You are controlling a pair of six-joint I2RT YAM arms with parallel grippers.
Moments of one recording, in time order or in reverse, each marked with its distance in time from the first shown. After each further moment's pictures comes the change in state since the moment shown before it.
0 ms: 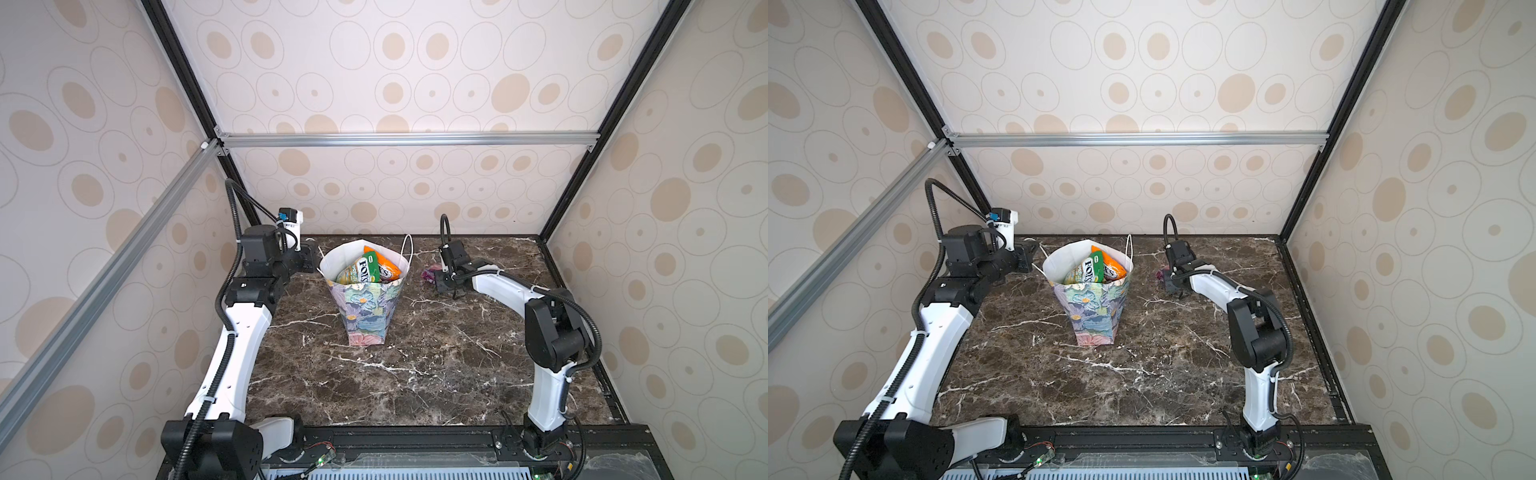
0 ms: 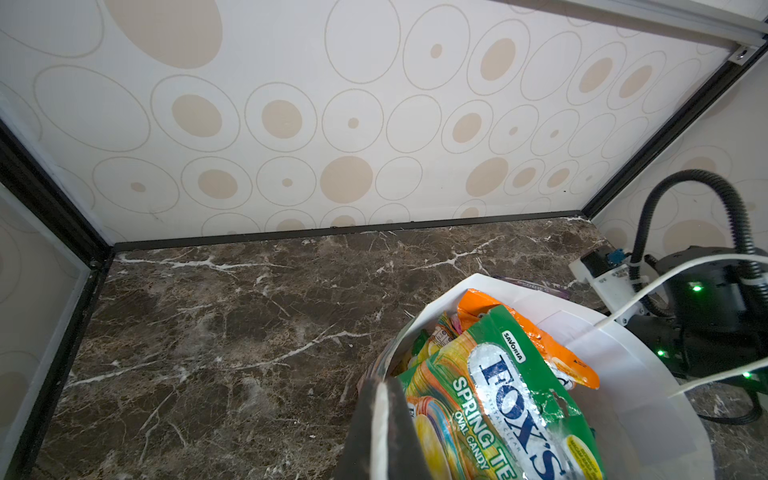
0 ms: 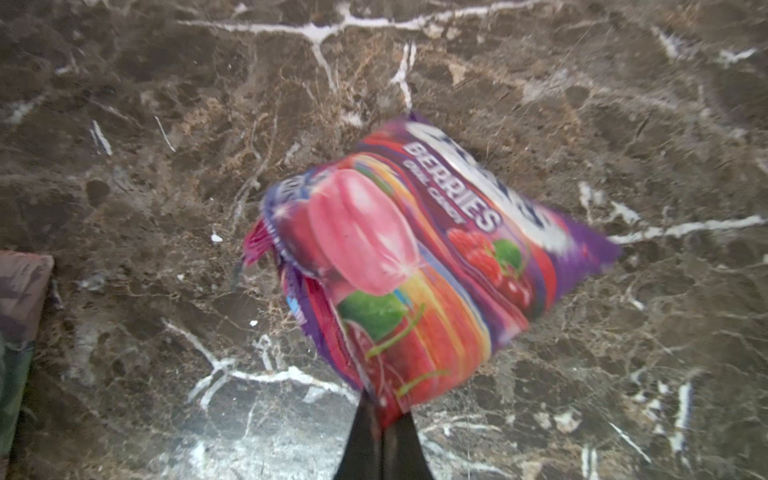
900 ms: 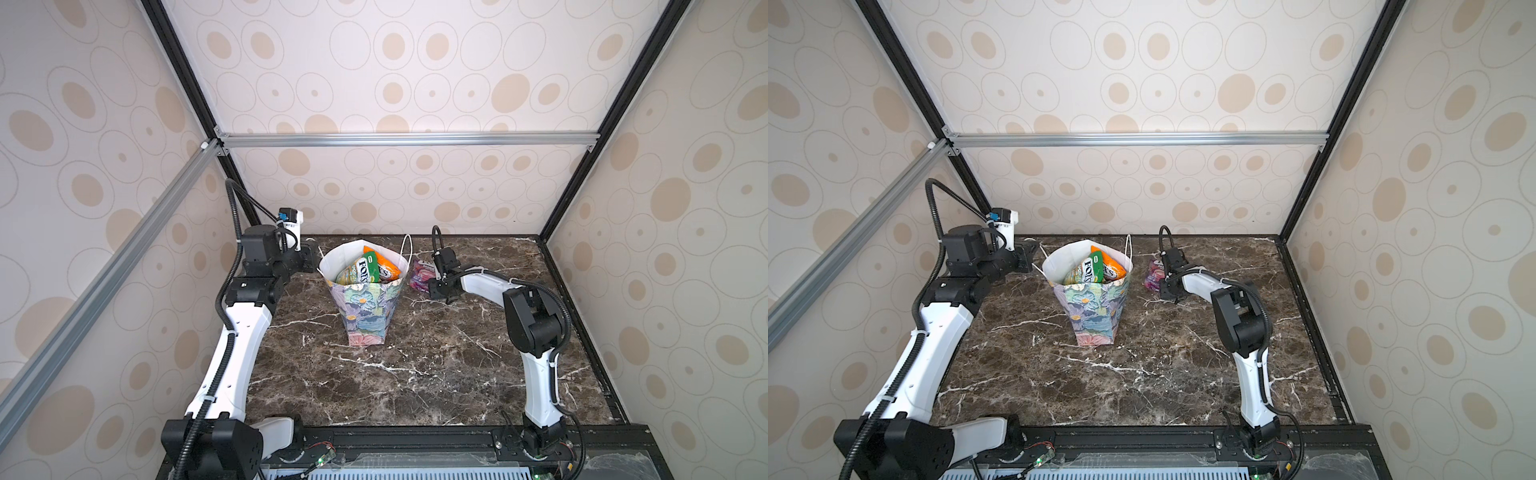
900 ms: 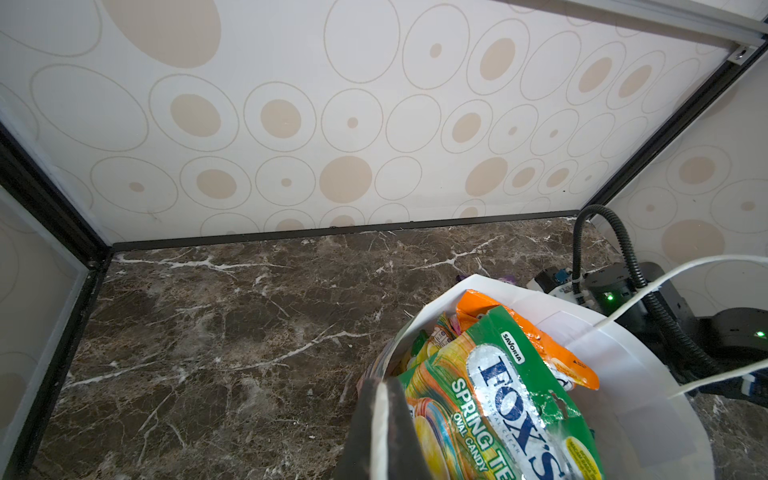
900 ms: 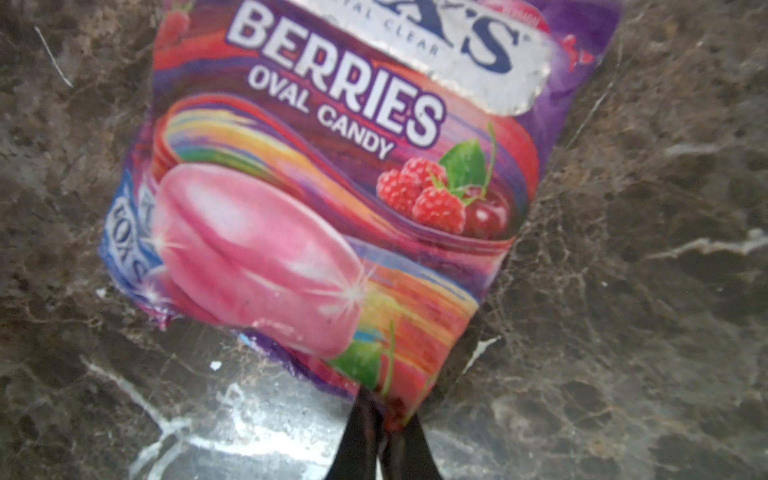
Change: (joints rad) left arm 0.000 0.004 0.000 0.002 0.003 0.000; right arm -0.009 0.206 0.061 0.015 -0.100 0.056
